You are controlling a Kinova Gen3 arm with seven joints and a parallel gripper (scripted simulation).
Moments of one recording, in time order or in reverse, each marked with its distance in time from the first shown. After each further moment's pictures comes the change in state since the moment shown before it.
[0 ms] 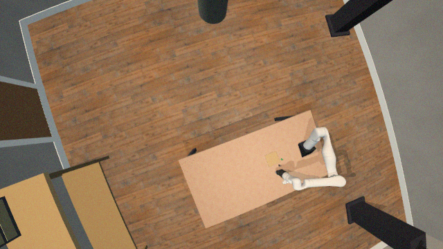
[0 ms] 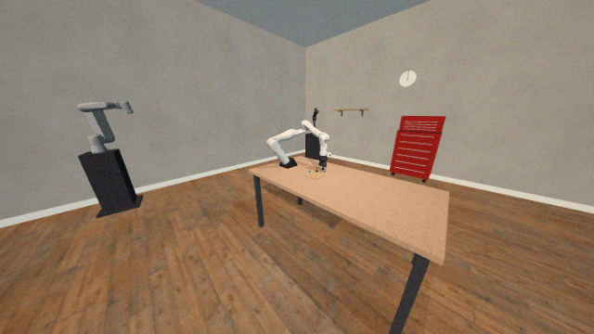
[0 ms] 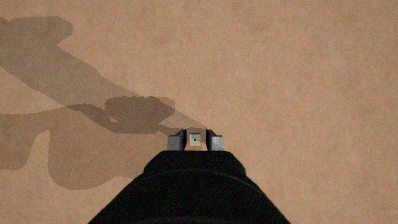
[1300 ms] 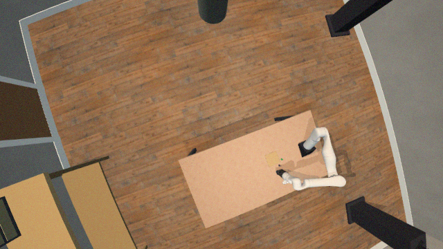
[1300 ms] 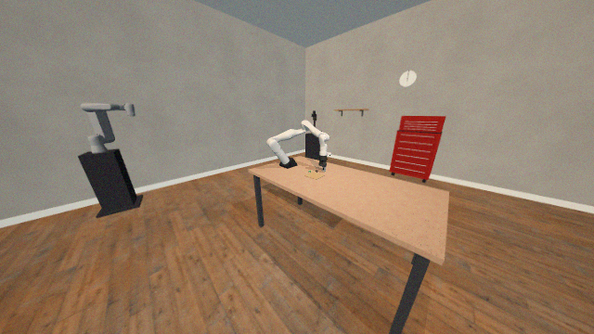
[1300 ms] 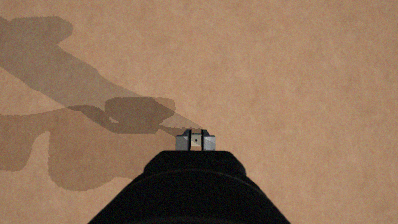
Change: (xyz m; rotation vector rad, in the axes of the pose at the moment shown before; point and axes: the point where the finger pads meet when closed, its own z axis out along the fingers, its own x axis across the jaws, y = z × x) arm 0.000 0.000 0.000 0.000 0.000 0.000
